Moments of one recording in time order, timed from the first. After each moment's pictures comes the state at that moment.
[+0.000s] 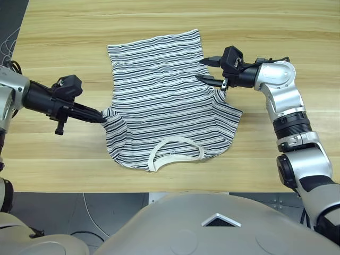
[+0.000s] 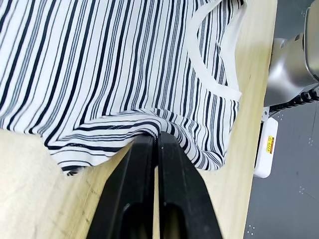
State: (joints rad) left arm -0.46 1.19 -0.47 0.37 -0.42 0.36 -1.61; right arm -0.56 -0.31 0.23 0.54 0.05 -0.14 1.03
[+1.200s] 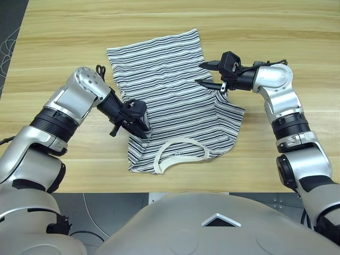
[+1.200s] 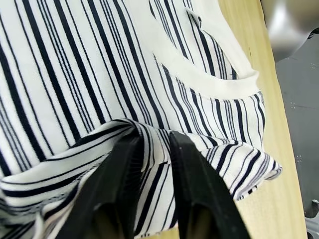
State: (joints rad) left arm -0.61 0.86 -0.79 0.41 -0.22 0.15 -1.61; right arm -0.56 -0.30 0.25 0.59 0.03 -0.19 1.03
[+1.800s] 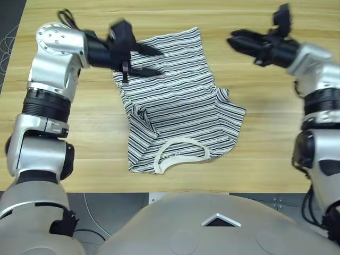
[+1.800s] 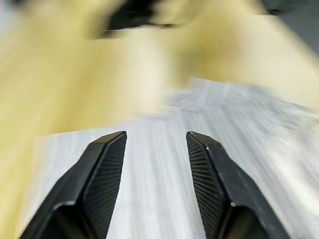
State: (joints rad) left arm -0.70 0.69 -0.29 0.60 -0.42 -0.06 -1.20; right arm -0.79 -0.55 -0.01 0.91 0.35 0.36 1.32
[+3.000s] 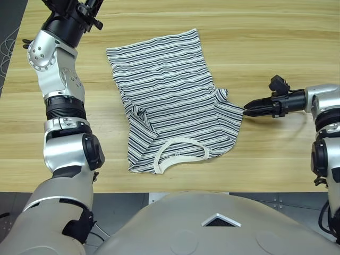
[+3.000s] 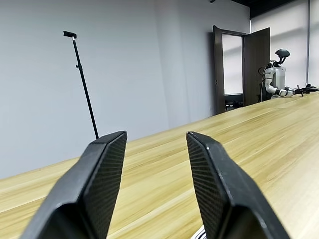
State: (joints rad) left arm -0.66 0.46 0.21 0.75 -0.39 -0.29 -0.84; right arm -0.66 -0.56 0.18 1.13 0.03 0.17 1.62
